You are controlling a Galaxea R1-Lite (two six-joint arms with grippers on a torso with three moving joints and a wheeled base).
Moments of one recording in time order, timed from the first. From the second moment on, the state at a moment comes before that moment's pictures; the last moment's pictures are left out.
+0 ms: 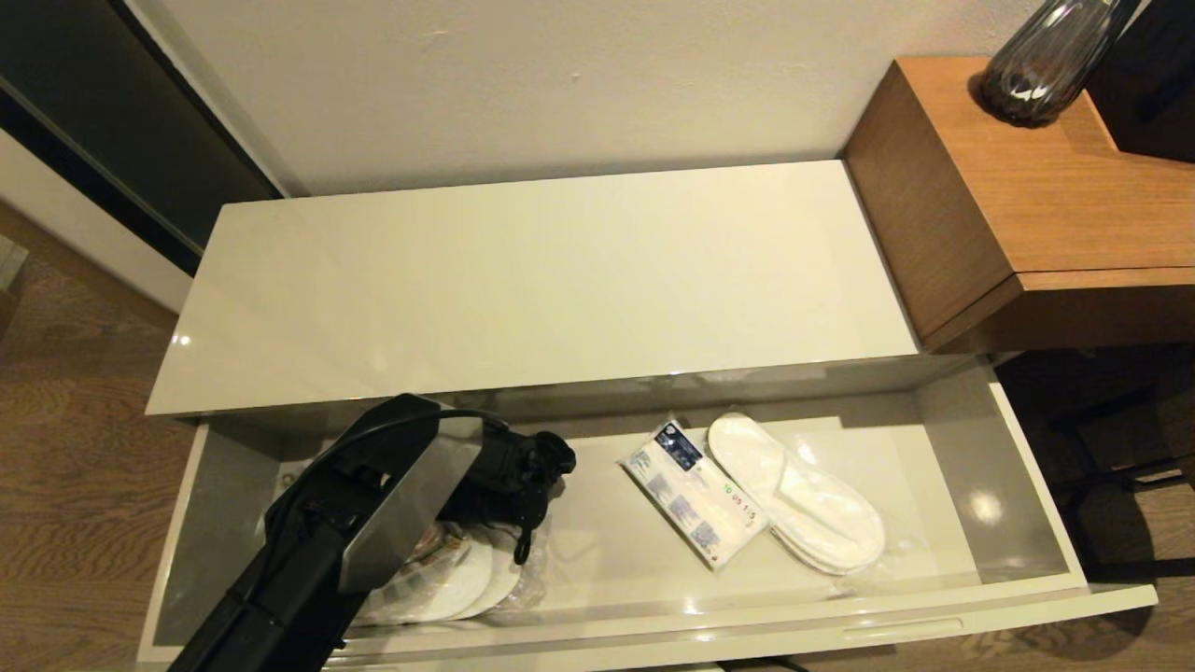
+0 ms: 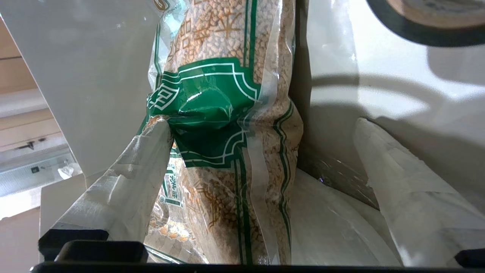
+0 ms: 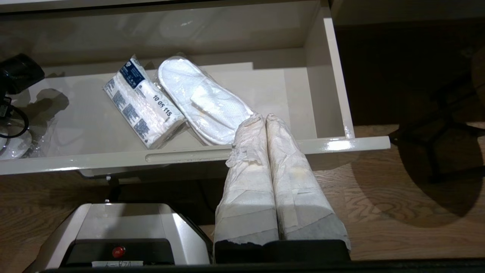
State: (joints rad) left arm -0.43 2.77 -1.92 0.60 1.12 -0.61; right arm 0.01 0.00 0.00 0.02 0.00 -0.05
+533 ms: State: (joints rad) left arm -0.39 2.76 -1.92 0.62 1.14 -0.62; right arm 0.01 0.00 0.00 0.02 0.00 -0.05
